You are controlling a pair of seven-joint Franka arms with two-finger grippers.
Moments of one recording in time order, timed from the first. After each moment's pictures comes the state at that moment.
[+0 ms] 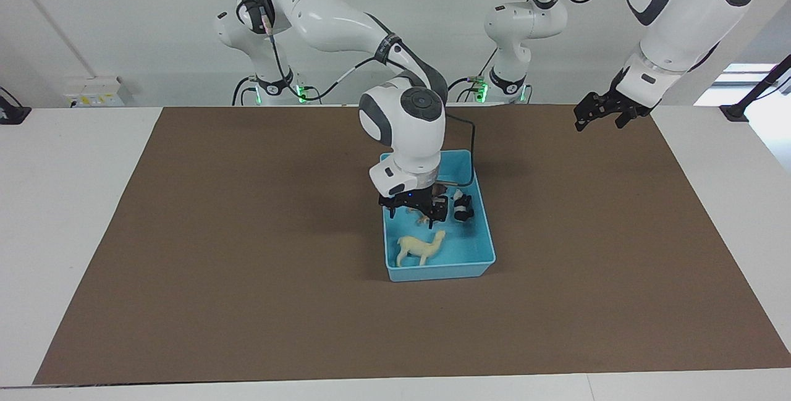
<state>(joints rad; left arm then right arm) 0.03 -0.04 -0.10 -1.72 -0.03 1.59 -0.05 0.56 0.67 -0.03 -1.13 -0.06 1.91 0.86</state>
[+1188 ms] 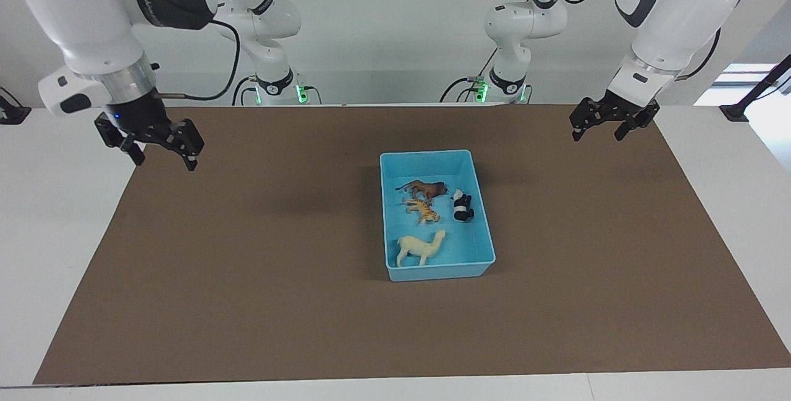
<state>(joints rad) 0.03 -0.04 -0.10 -1.73 -0.03 1.68 -0.01 0.00 0.14 -0.03 -1.37 -0.06 1.62 0.10</state>
